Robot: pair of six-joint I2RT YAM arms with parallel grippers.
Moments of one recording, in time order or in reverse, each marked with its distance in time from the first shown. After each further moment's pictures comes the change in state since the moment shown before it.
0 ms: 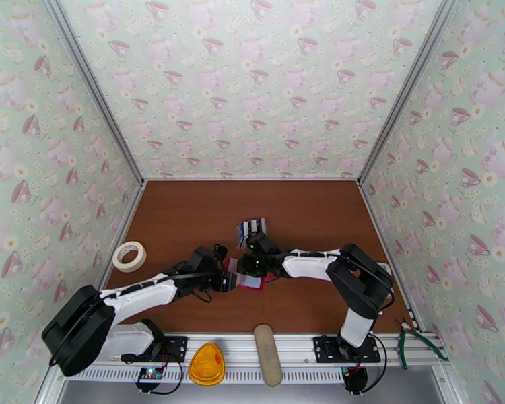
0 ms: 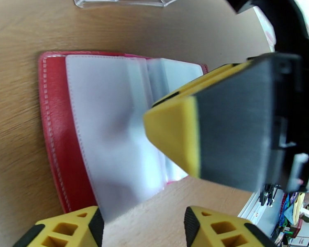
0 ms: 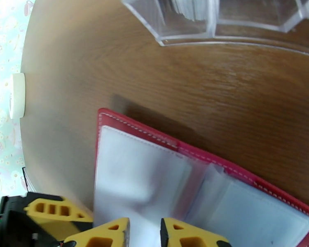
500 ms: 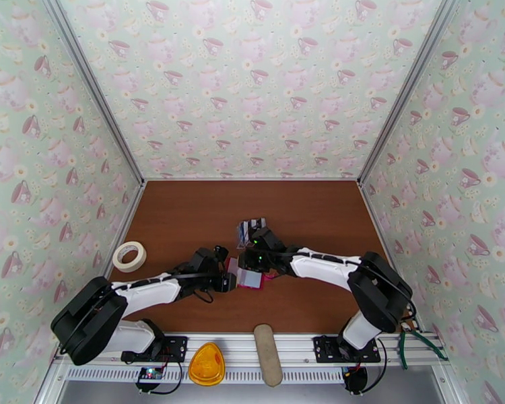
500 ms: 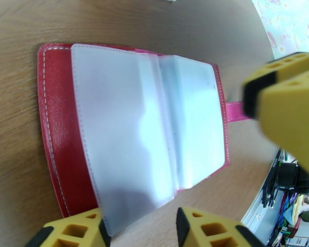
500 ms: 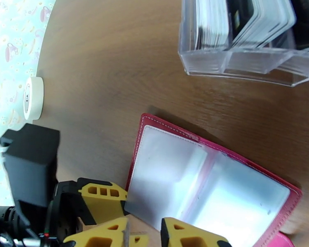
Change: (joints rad) left arm 0.010 0.103 -0.031 0.129 0.045 -0.010; right arm -0.001 -0.128 0.012 -0.079 0.031 -0.017
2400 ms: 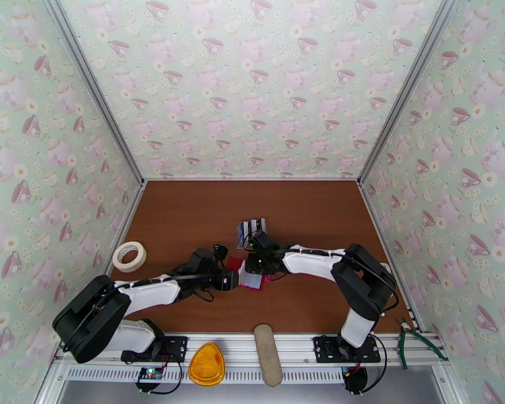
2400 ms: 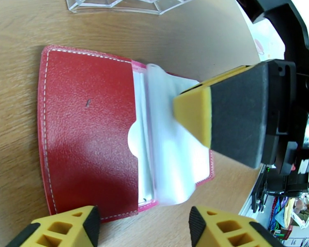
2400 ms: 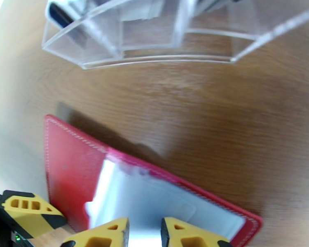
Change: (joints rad) left arm 0.021 0.022 -0.040 0.154 0.058 -0.037; right arm -0.005 0.098 0.056 -0.165 0.152 -0.065
